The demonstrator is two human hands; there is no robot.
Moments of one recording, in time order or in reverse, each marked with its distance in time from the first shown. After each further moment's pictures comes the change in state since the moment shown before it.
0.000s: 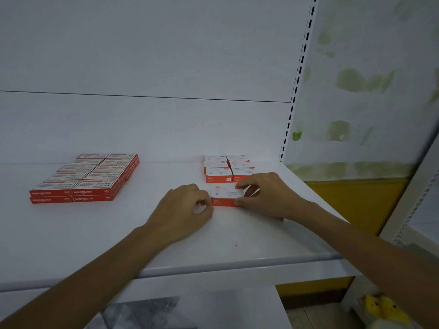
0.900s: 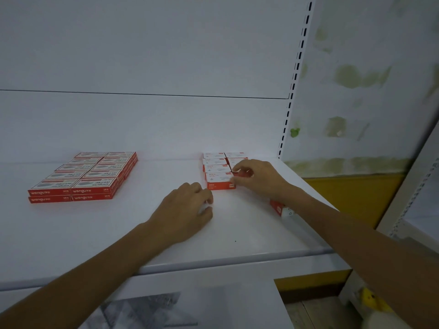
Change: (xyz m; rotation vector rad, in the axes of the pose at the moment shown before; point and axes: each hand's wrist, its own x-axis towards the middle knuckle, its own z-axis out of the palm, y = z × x) left_hand 0.000 0.007 -0.002 0.176 -0.063 0.073; right_hand 0.031 0.012 0.006 0.117 0.061 0.082
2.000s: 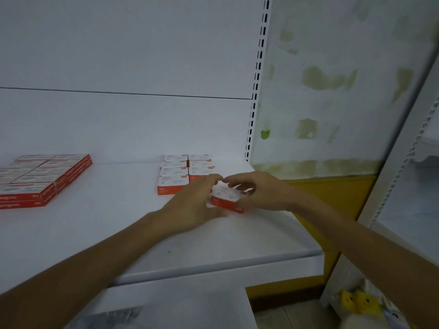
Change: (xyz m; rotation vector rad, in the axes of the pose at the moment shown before) left_hand 0.071 0.079 0.034 -0.369 -0.085 -0.029; right_hand -0.046 0.057 -0.059 0.067 -0.256 0.005
